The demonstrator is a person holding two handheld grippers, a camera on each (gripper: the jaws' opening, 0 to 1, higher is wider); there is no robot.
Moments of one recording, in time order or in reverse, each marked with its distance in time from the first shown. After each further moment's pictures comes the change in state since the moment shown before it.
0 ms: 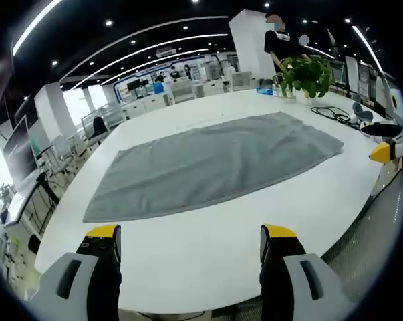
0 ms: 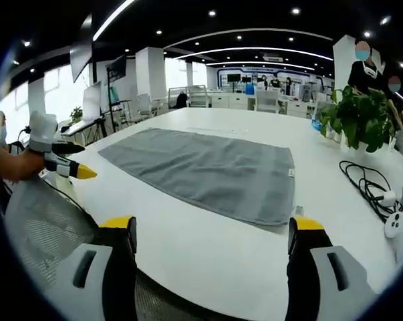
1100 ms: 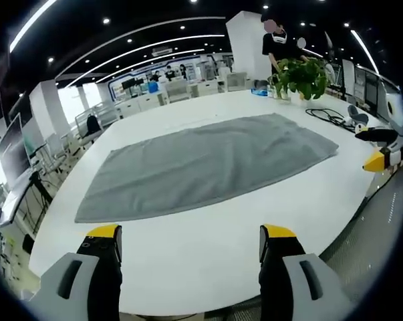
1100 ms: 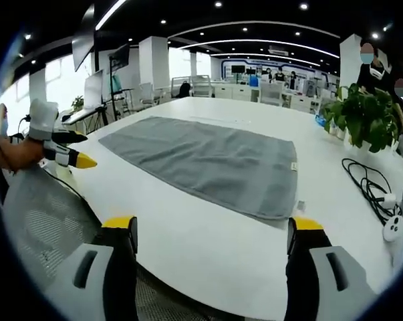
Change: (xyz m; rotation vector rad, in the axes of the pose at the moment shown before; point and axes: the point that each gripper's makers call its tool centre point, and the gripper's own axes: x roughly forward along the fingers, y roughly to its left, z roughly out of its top) left arm 0.007 -0.007 -0.002 -0.010 0.010 -0.051; right arm 0.004 -0.001 -0.011 -0.026 0.064 0.009
